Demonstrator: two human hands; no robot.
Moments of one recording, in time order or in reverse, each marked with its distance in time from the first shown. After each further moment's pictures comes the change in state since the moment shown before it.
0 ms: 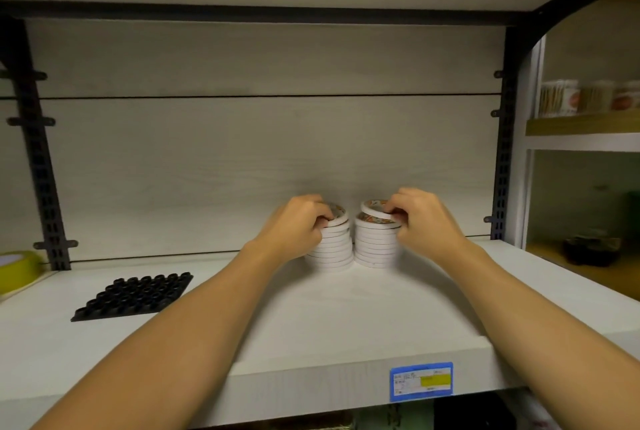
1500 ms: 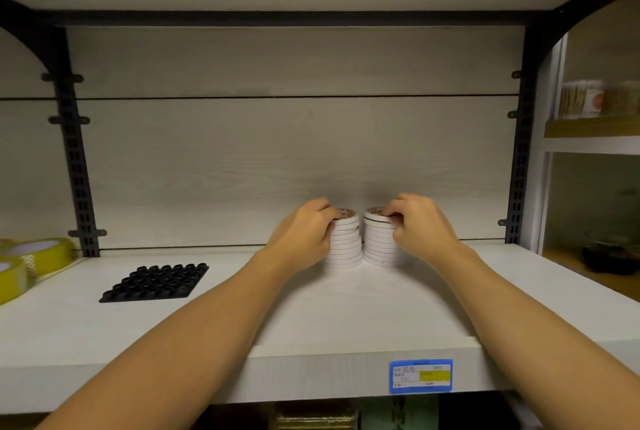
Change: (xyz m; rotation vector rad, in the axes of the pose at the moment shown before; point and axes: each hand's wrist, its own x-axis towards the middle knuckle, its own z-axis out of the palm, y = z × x) left_hand -0.024 0.012 0.006 0.079 0.071 -0.035; right_hand 0.003 -0.010 0.018 0.023 -0.057 0.102
